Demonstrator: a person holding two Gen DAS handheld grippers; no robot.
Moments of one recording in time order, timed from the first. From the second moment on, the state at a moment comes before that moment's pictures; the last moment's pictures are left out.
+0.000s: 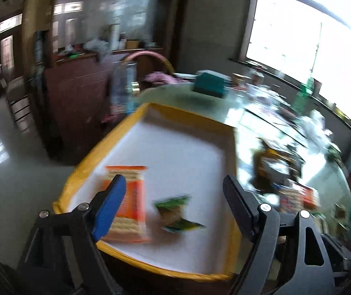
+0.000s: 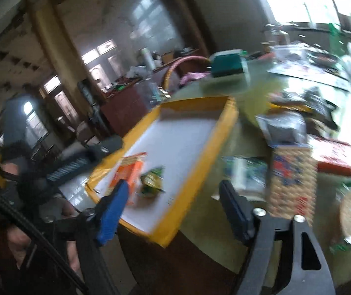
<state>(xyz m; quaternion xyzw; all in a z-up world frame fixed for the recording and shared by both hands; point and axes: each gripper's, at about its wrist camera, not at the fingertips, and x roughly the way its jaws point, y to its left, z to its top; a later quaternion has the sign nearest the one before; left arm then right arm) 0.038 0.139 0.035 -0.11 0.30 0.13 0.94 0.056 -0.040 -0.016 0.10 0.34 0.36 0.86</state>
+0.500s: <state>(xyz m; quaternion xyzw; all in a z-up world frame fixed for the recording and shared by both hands) 0.041 0.041 0.026 -0.09 0.37 -0.01 0.92 0.031 -0.130 -0.033 0.13 0.36 0.33 0.86</state>
